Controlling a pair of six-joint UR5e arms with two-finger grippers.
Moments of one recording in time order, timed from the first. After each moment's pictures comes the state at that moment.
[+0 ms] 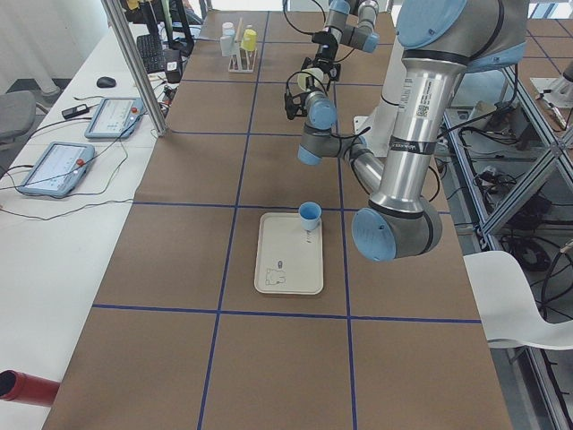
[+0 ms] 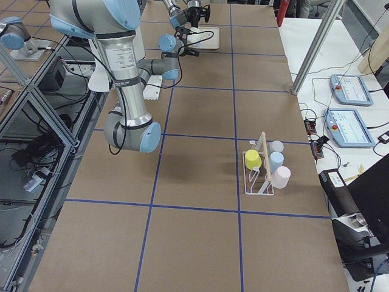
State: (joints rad) left arm -0.53 -1.82 -1.87 -3.02 -1.91 -1.93; right arm 0.29 -1.19 2.02 -0.76 1.58 0.26
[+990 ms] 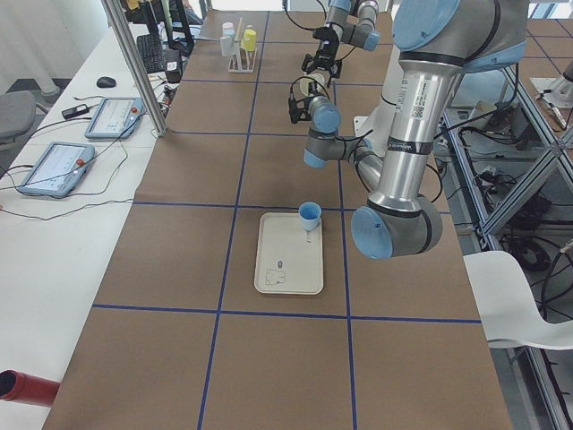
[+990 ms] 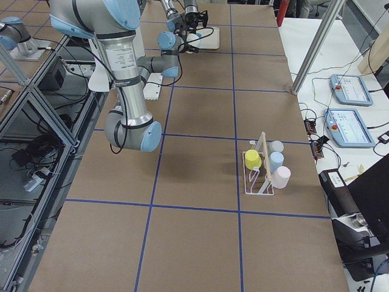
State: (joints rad) left arm -0.48 -1.82 -1.85 -3.02 -1.85 -1.89; right arm 0.30 -1.18 2.04 -0.76 1.58 0.26
